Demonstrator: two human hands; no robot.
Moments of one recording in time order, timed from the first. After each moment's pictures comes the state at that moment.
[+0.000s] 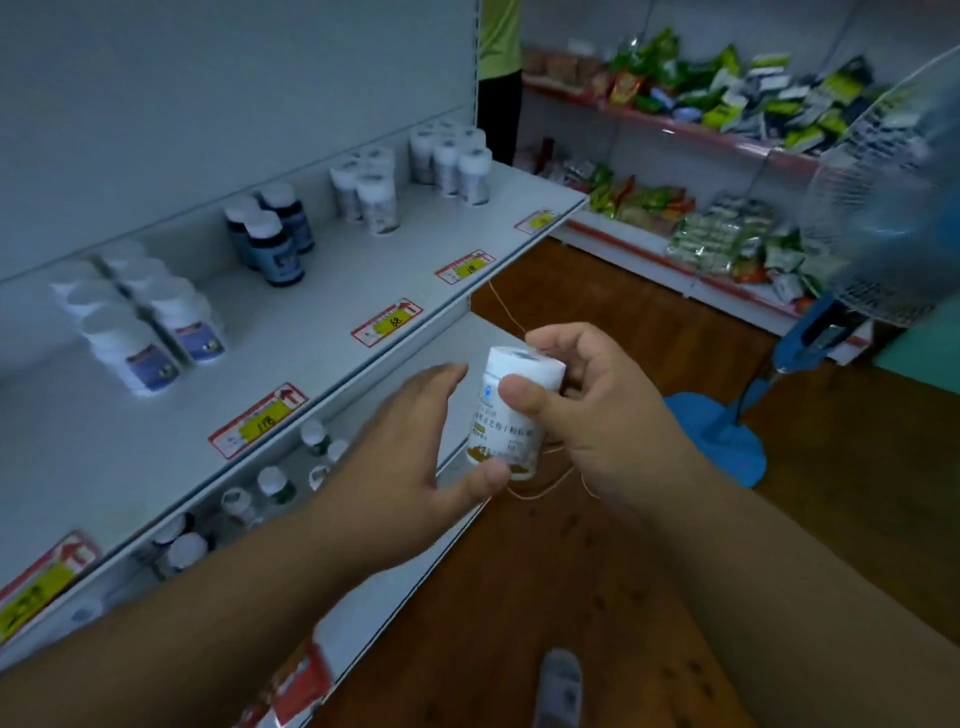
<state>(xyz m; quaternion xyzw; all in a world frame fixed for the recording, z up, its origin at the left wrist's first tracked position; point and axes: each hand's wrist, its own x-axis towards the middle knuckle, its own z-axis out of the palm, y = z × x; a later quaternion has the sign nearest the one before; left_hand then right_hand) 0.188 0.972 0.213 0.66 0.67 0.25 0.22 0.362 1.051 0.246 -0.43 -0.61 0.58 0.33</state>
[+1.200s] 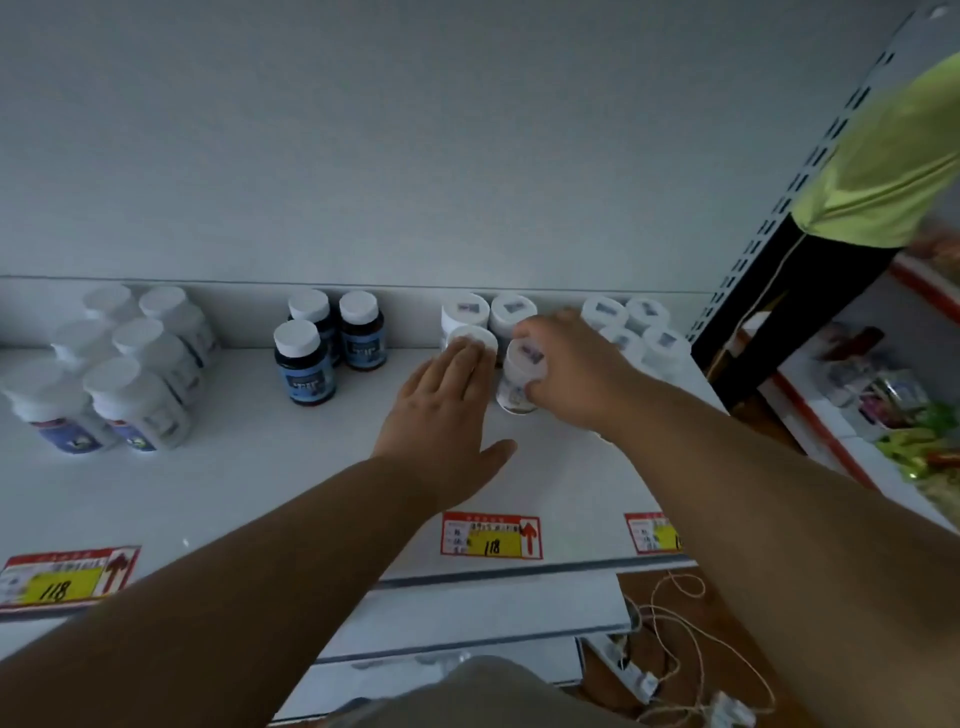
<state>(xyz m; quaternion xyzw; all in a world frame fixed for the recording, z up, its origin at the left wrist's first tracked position) 0.078 1.336 0.181 0.40 0.90 0.15 -0.05 0.103 1.512 0.232 -0.09 -0.99 0.15 0.00</state>
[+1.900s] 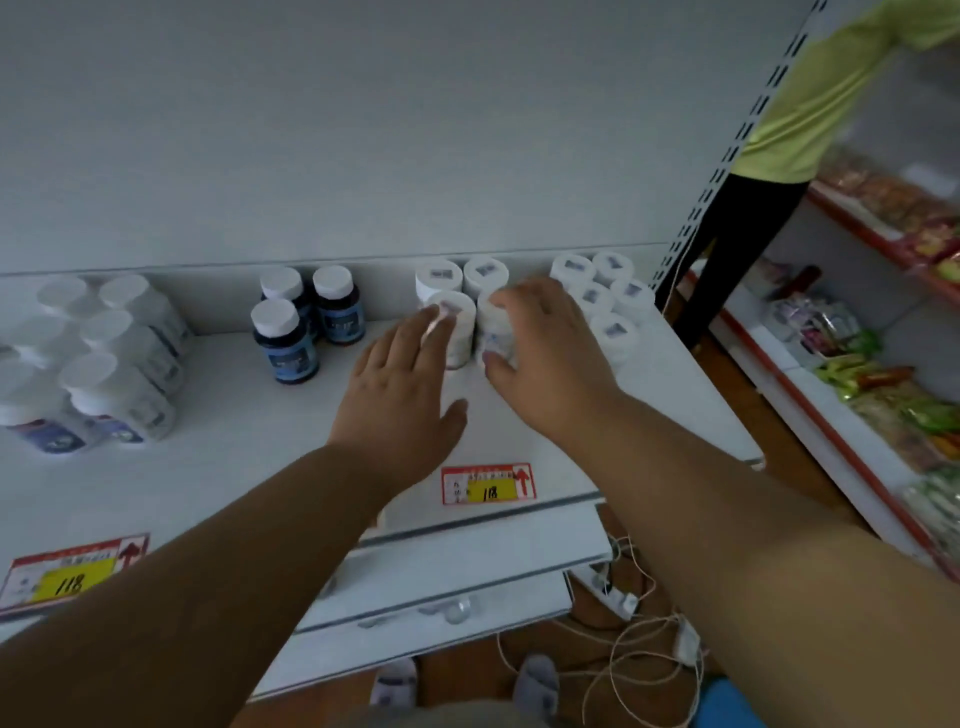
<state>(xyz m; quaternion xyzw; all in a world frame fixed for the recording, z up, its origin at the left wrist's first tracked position) 0.068 1.329 0.200 0.36 0.91 0.18 -0.07 0.119 1.492 0.239 -0.09 -0.97 0.15 0.16</state>
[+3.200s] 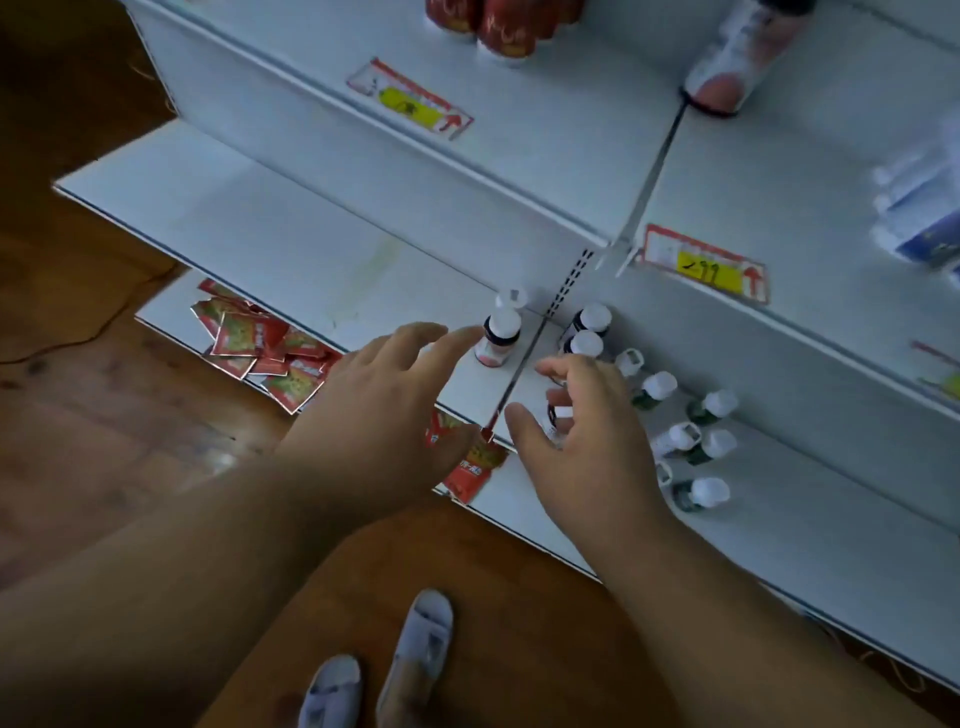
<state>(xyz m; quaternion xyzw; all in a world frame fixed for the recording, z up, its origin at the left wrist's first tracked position) 0.213 0.707 0.116 0.11 0.97 0.20 0.02 0.207 0.895 0.110 0.06 -0.93 0.36 0.01</state>
